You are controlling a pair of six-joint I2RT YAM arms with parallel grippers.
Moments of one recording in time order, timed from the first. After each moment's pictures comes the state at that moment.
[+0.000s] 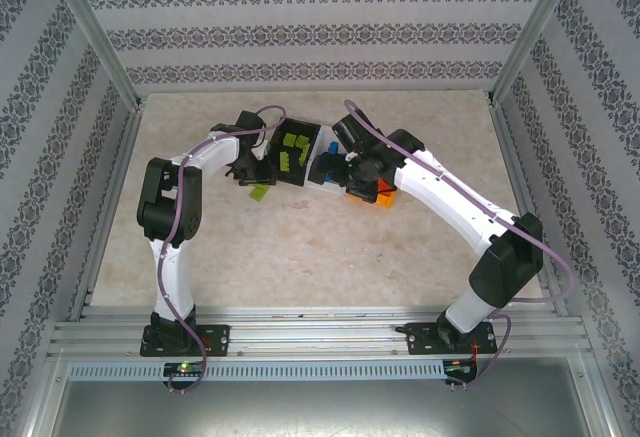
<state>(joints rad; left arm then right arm) -0.23 2.10 1.57 -0.83 0.18 -0.21 0.65 1.61 1.54 -1.01 -0.14 0.92</state>
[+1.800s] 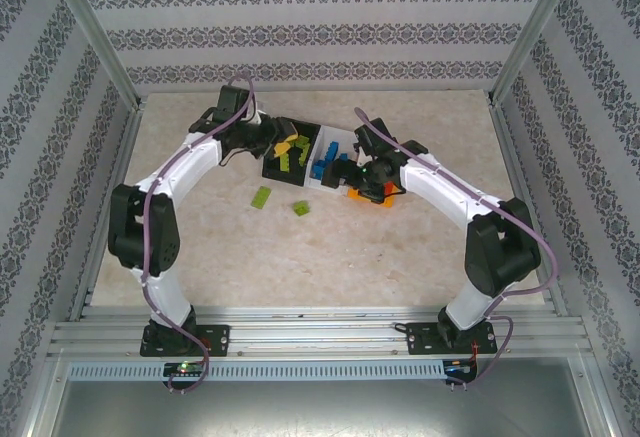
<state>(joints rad) -0.23 1.84 1.52 -0.46 0.62 -1.00 0.49 1.66 1.30 -0.73 -0.31 0.71</state>
